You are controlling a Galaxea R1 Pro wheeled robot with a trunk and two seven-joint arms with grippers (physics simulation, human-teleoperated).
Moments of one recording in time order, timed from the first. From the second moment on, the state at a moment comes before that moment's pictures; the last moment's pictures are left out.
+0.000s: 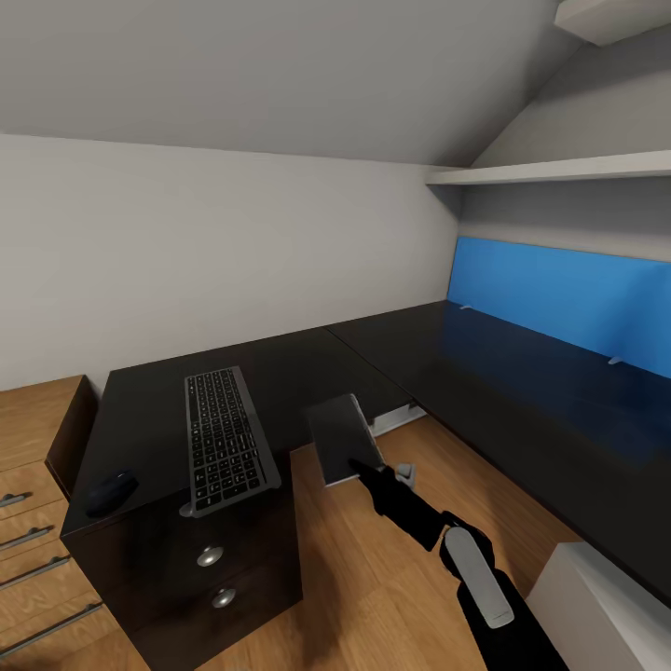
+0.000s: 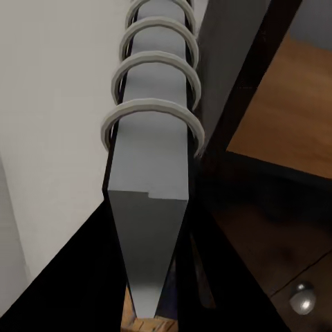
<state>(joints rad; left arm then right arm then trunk) -0.01 0.21 -0.52 -0.89 0.86 0.34 0.23 -0.38 0.07 0.09 -1.14 -1.10 0.60 0.42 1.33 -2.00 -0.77</state>
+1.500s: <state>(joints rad) -0.01 0.21 -0.53 -0.88 0.86 0.32 0.23 -0.38 0.09 0.08 -1.19 -1.51 0.30 0.05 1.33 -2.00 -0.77</state>
